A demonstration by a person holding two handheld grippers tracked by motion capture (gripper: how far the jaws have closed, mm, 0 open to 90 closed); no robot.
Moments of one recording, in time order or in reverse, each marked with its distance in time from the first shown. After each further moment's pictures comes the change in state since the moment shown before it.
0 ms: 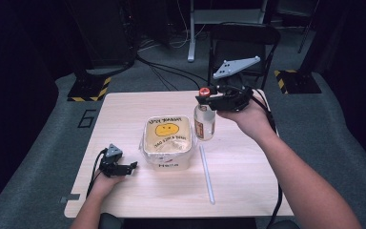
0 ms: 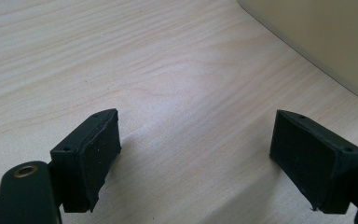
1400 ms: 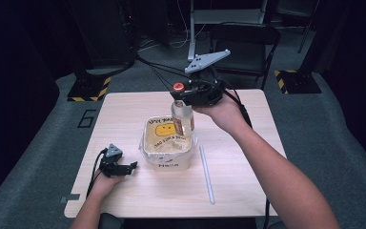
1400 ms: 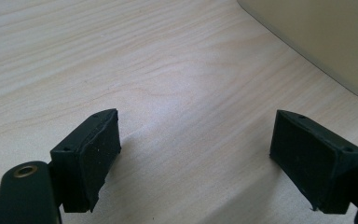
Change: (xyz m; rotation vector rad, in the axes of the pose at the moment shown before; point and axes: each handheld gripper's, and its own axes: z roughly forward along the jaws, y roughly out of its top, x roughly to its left) left arm 0.000 0.000 0.000 -0.003 0.000 -0.001; right arm 0.023 0.036 0.040 -0.054 0.067 -0.052
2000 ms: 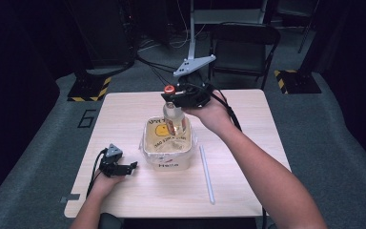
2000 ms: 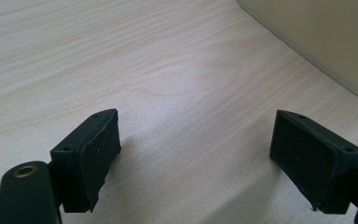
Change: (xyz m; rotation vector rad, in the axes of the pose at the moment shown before) left arm 0.000 0.000 0.000 -0.001 -0.002 -0.001; right arm 0.005 -0.003 0.031 -0.001 -0.003 0.003
